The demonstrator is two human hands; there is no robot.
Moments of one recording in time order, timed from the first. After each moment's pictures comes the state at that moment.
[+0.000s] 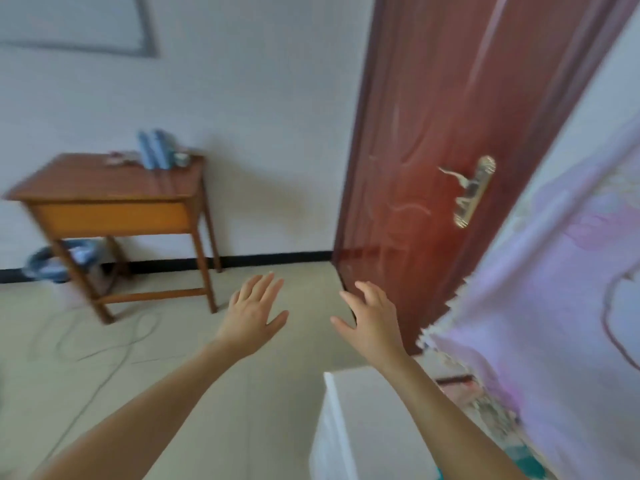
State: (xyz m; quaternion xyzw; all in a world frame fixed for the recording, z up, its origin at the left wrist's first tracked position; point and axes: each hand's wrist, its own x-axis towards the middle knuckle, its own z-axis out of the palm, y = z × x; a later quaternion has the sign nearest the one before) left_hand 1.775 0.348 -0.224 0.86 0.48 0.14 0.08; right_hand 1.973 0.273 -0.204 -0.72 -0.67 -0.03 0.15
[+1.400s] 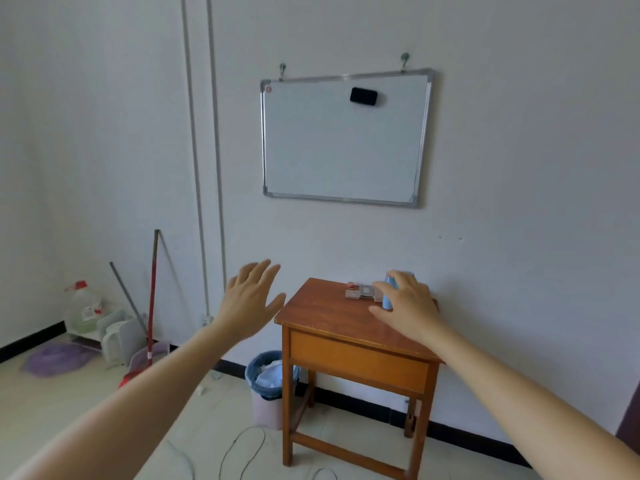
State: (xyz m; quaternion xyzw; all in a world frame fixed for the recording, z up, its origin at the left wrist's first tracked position) left_hand 1.232 0.655 -0.060 0.68 0.69 0.22 -0.12; right_hand 1.490 0.725 -0.062 -0.51 -0.84 -0.08 0.18
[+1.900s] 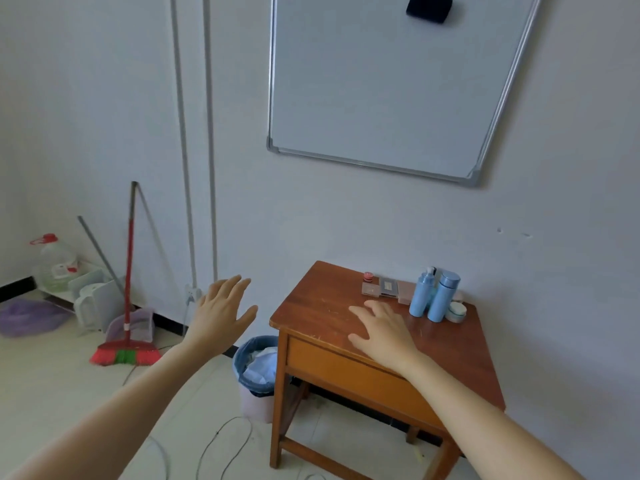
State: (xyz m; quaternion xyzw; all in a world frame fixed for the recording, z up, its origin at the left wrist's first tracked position) left_hand 1.116 0.870 -0.167 0.61 0.76 0.23 -0.01; right_hand 1.377 0.943 -0.163 -0.50 -0.86 0.03 0.07
